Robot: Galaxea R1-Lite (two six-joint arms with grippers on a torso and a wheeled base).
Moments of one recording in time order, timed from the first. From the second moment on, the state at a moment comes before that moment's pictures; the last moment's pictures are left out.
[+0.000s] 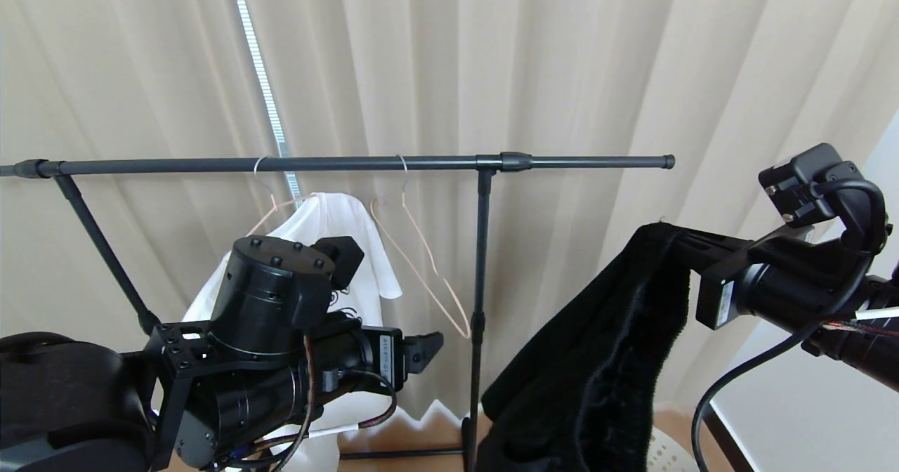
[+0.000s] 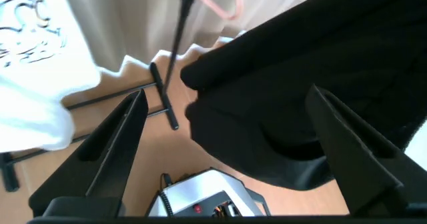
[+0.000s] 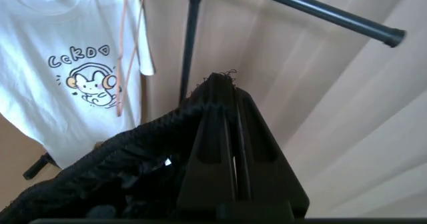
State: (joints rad) left arm -0.73 1.63 -0.72 -0.33 0.16 -0.41; right arm 0.51 1.37 -0.58 -0.64 -0.15 -0.13
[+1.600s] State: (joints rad) left arm -0.70 2.16 -1.60 0.27 0.47 -0.68; right arm 0.51 1.37 -0.58 -0.65 -0.16 -0.18
